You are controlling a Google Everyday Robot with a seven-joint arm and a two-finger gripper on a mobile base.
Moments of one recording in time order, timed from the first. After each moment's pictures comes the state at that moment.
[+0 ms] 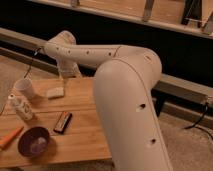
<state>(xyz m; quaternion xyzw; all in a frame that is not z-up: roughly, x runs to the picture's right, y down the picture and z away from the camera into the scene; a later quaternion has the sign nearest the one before) -0.193 -0.042 0.802 -0.25 0.10 0.46 0.84</state>
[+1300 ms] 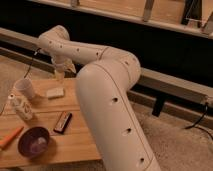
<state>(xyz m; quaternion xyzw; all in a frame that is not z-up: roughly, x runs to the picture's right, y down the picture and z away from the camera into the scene) -0.217 -0.067 0.830 -0.26 0.07 0.32 0.91</state>
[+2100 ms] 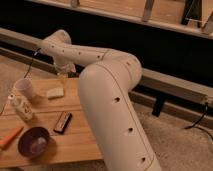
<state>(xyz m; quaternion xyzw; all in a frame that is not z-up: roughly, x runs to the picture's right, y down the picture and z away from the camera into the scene) -0.217 -0.067 0.844 -0.25 0.03 0.22 0.94</state>
